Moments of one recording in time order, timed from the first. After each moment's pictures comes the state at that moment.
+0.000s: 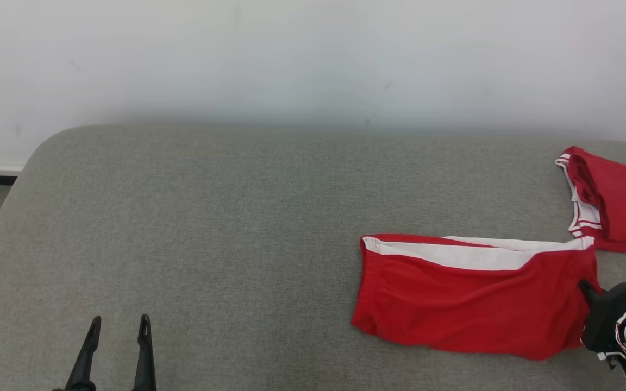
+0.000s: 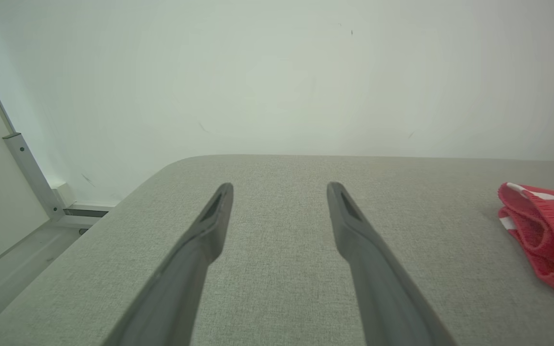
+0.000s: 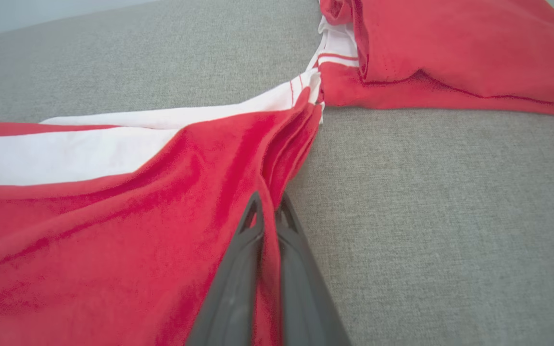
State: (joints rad) left arm 0.07 0.05 0.08 0.08 -0.06 -0.13 -0.26; right arm -0.54 -0.63 0.60 1.00 0.96 0.13 0.01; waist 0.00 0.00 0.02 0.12
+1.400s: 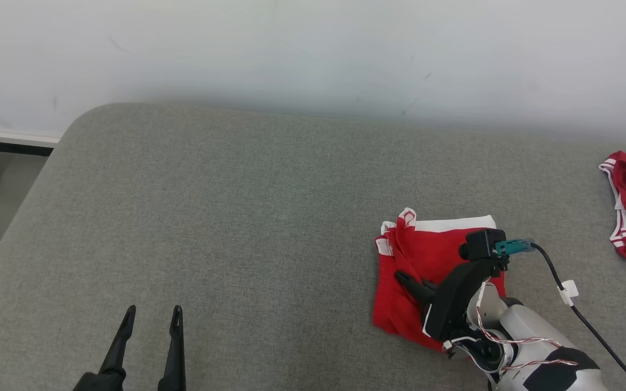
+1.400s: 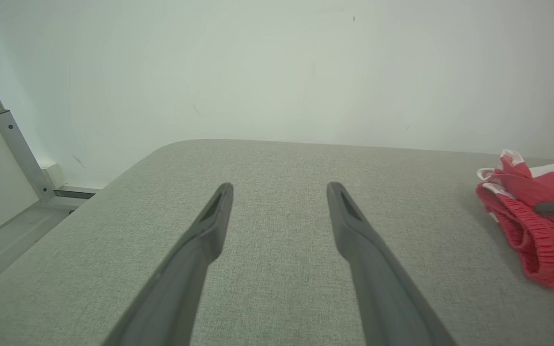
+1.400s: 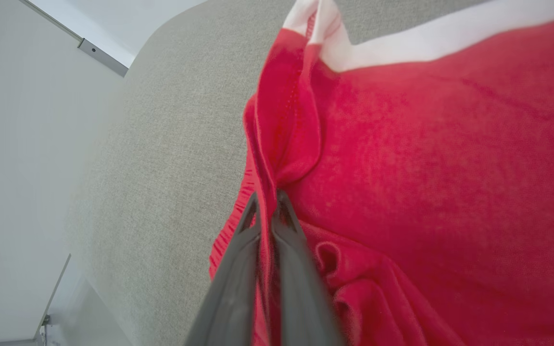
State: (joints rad) left arm 0.02 0.05 0.00 0.13 -0.10 -0.13 -0.26; right arm -0.54 -0.30 0.57 0.66 1.00 0.13 0.27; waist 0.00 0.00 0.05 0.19
